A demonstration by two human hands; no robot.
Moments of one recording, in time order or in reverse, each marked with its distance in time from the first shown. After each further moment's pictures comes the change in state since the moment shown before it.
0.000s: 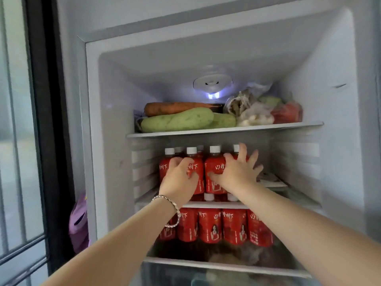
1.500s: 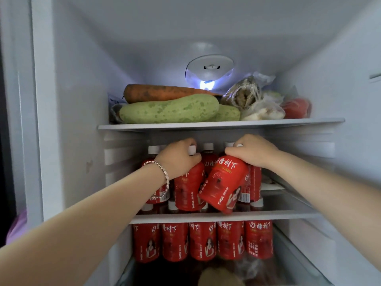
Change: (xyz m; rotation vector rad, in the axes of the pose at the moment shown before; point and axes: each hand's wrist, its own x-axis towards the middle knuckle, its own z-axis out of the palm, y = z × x) left_hand 0.099 -0.011 0.008 0.134 -0.171 0.260; right_hand 0.076 0.030 -0.030 0.086 -0.012 -0.147
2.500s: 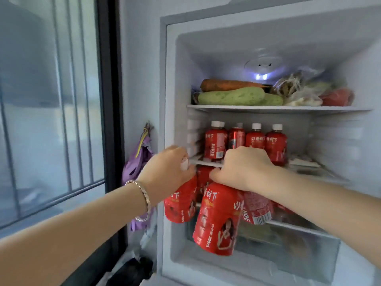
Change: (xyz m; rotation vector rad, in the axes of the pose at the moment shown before) left_hand -0.240 0.036 -0.107 0.239 0.230 -0.113; right_hand -0.191 -0.148 -0.016 -0.313 -0.111 -0.393
